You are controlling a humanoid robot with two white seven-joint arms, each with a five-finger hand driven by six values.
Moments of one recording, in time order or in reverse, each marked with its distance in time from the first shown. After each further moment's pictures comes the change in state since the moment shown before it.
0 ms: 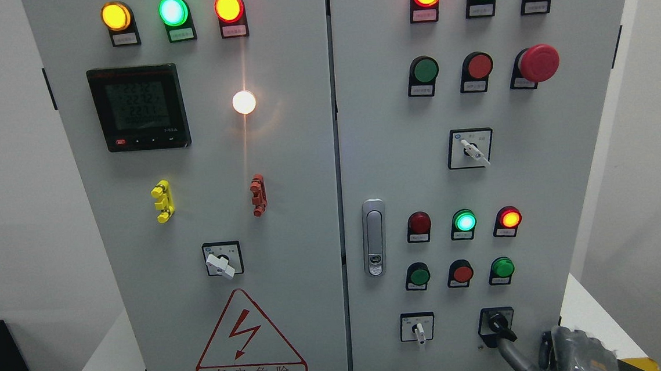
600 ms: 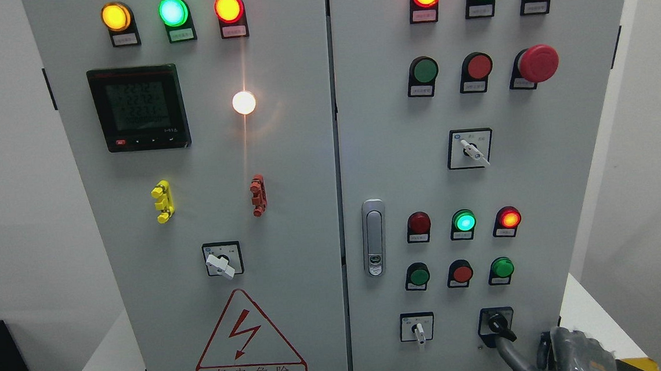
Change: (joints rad) left arm 0.000 0.000 0.000 0.000 0.000 0.000 0.001; right arm 0.012 -0.001 0.009 -0.008 -0.022 -0.004 -0.016
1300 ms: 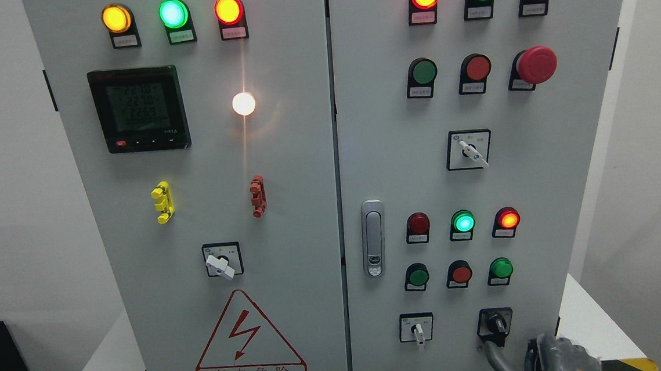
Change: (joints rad) left arm 0.000 0.000 0.000 0.000 0.000 0.000 -0.002; right arm 0.031 0.000 0.059 -0.007 -0.004 -0.019 -0.017
